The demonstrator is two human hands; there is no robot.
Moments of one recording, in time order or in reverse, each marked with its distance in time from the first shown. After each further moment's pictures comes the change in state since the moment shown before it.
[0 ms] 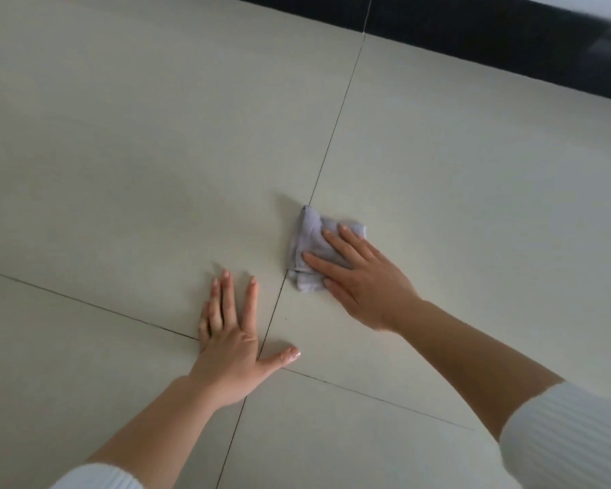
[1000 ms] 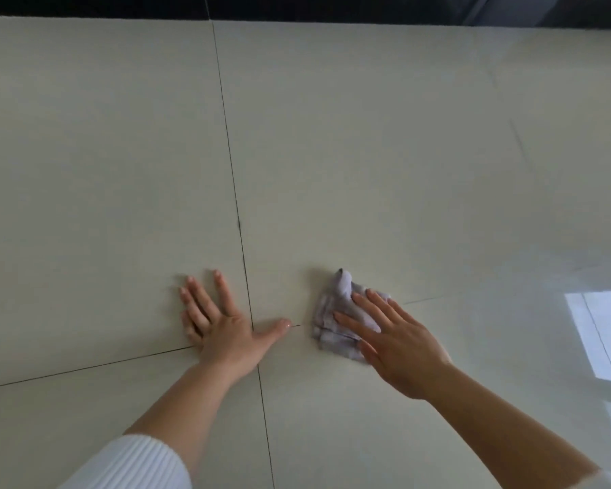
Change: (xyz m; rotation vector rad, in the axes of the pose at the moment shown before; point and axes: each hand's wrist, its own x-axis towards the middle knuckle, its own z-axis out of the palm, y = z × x) left_hand -0.003 0.002 -0.013 -0.026 -0.073 0.064; right_hand -0.164 -0.130 0.043 0.037 -0.137 0.595
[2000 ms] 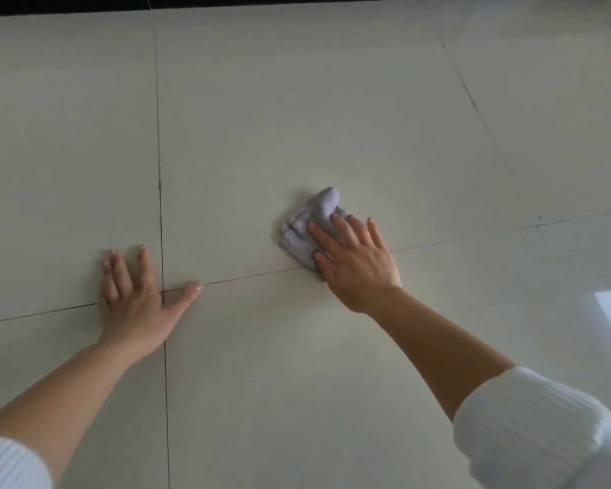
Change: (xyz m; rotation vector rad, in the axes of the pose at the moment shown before) left_hand -0.015 -0.009 0.045 0.146 0.246 0.050; right_hand 0.017 0.072 0.030 0.115 0.285 0.195
